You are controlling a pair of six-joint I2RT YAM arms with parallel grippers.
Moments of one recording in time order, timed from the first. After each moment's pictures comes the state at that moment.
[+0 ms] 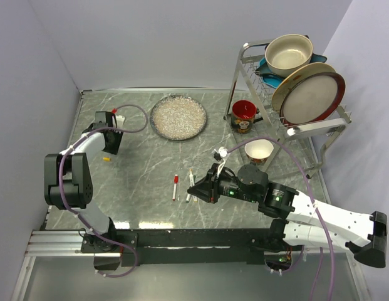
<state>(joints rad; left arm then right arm) 0.04 1.67 1.06 -0.38 -0.16 0.31 1.11 0.84 0.72 -0.08 -0.10 0.52</state>
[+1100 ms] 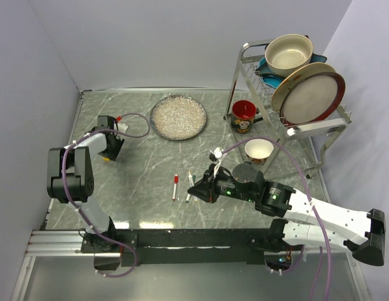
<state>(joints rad) 0.05 1.75 1.03 -0.38 -0.17 0.44 1.11 0.88 0.74 -0.13 -0.08 0.47</state>
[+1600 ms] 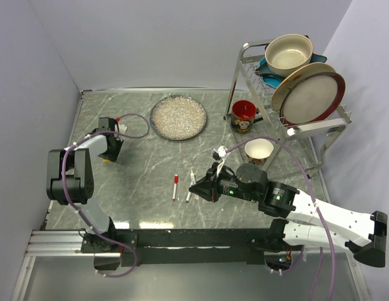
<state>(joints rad) 0.04 1.73 1.00 -0.38 -0.18 0.36 1.11 0.85 0.75 -0.14 -0.06 0.47</state>
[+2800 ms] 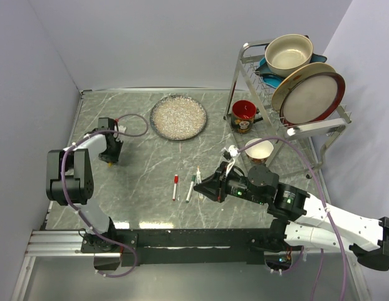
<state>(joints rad) 0.04 1.74 1.02 -0.47 -0.12 0.27 1.13 0.76 0.76 -0.17 -0.03 0.50</state>
